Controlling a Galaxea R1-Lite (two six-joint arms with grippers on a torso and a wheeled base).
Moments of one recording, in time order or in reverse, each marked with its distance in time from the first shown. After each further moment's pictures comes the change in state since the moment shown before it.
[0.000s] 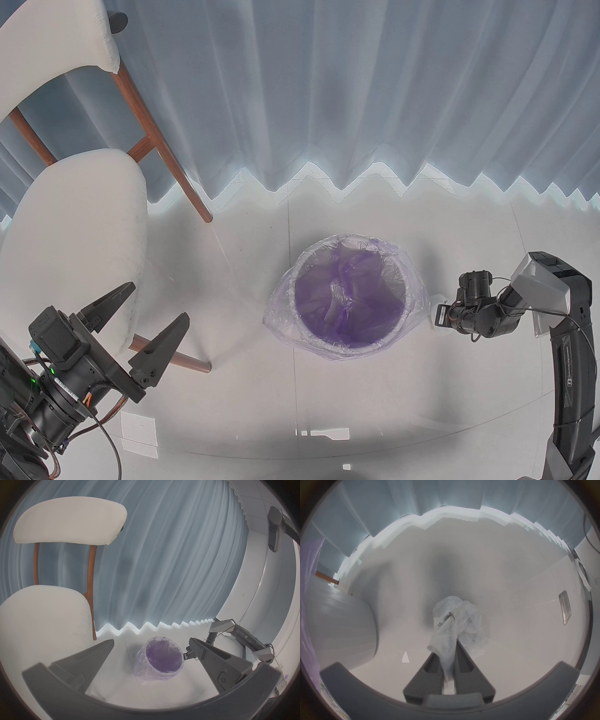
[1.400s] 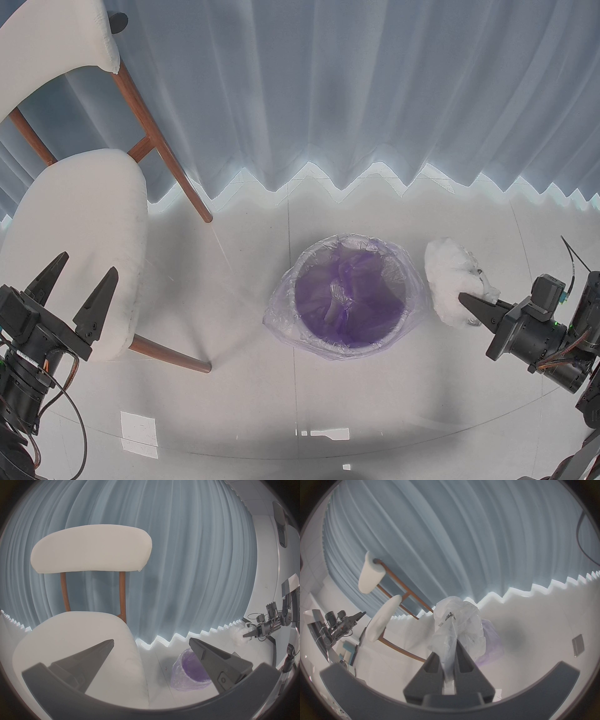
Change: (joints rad) left arm 0.270 -0.121 0.000 0.001 -0.004 0.084; right arm 0.425 -1.162 1.086 -0.540 0.111 0.022
